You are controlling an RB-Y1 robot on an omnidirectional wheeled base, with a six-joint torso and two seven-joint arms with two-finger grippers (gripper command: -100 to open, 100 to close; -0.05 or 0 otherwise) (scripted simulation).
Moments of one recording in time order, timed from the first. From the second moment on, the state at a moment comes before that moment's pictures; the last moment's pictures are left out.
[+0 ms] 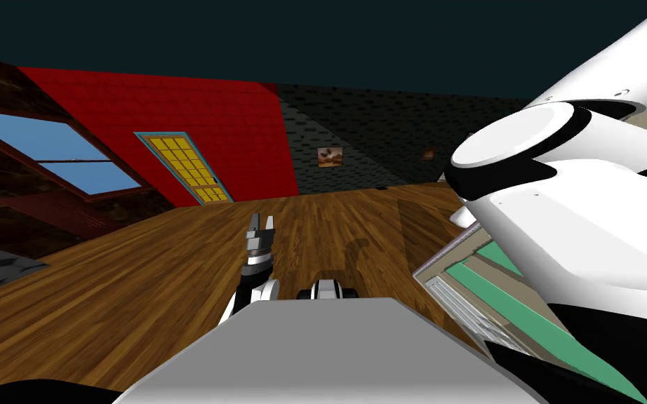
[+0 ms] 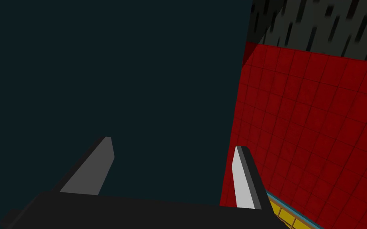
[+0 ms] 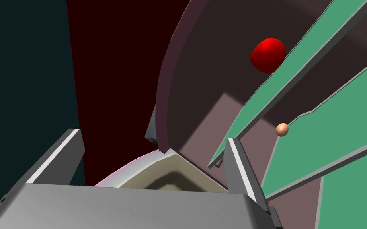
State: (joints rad) left arm 0.50 -0.02 -0.07 -2.20 -0.04 -0.62 -0.01; right arm -1.85 -0.84 -0.59 -1.29 -0.65 -0.81 0.19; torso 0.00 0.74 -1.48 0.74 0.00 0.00
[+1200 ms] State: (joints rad) left arm 0.50 -0.02 -0.07 -2.20 -0.04 -0.62 -0.01; right arm -1.51 -1.23 -0.33 -1.17 -0.40 -0.79 0.06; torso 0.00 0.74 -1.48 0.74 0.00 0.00
